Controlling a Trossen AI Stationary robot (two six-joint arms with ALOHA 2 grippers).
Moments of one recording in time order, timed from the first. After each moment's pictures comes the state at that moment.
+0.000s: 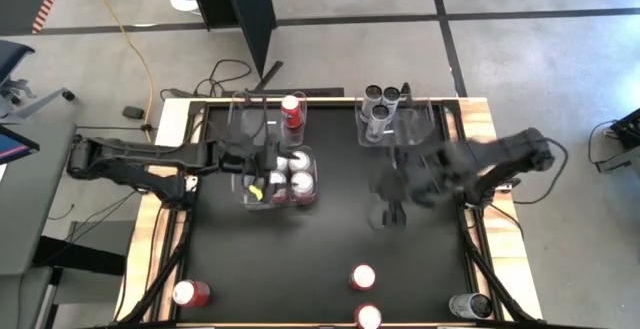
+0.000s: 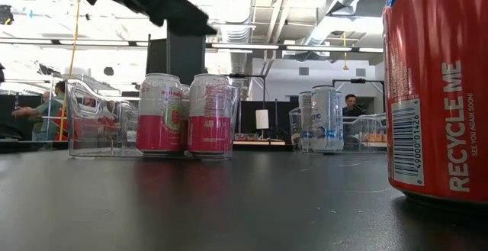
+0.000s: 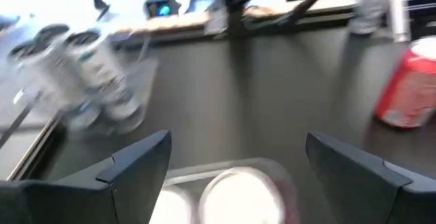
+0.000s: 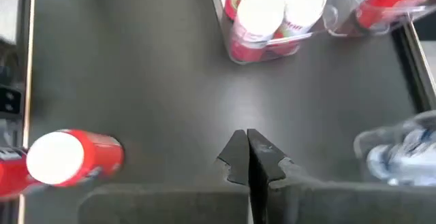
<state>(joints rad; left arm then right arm) 0.10 1.13 0.75 0.06 0.04 0.19 0.33 1.49 1.71 -1.25 0.32 0.35</state>
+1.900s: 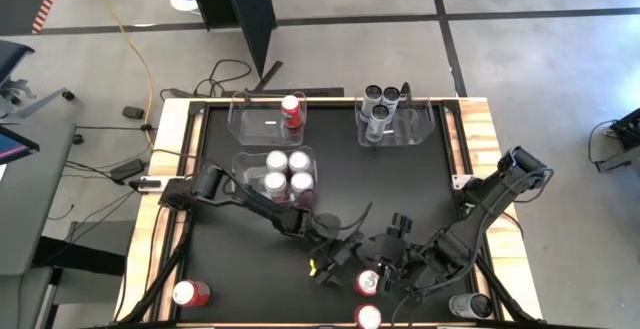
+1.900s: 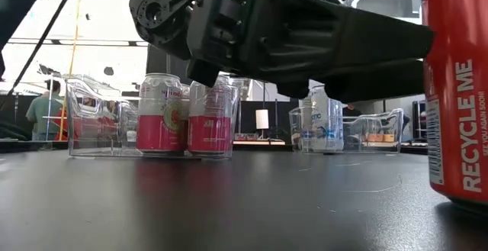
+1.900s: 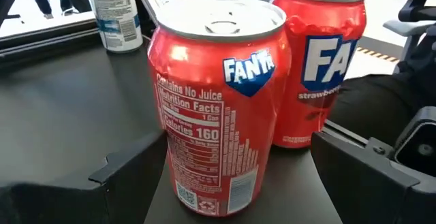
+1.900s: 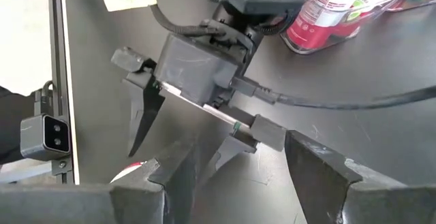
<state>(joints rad) -0.26 2.24 1.33 0.65 0.50 0.18 0.76 1.65 1.49 -0.96 0.67 0.91</state>
